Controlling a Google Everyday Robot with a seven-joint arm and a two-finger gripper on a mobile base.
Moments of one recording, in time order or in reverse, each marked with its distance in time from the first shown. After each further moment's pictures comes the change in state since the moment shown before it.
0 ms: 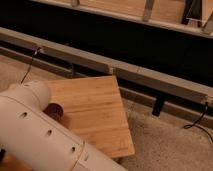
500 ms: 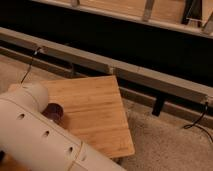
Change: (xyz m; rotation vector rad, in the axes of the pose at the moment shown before) arm 0.005 0.006 0.022 0.011 0.015 -0.039
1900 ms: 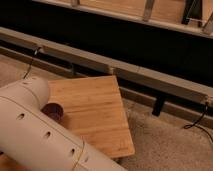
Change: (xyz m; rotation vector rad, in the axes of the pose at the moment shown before) arm -0.021 -0.058 -0.099 0.160 -0.065 -0.216
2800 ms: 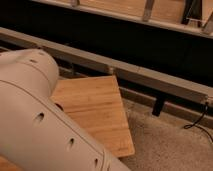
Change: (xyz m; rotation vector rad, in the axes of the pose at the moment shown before) arm 0.012 -0.090 -0.161 0.182 -0.152 -0.212
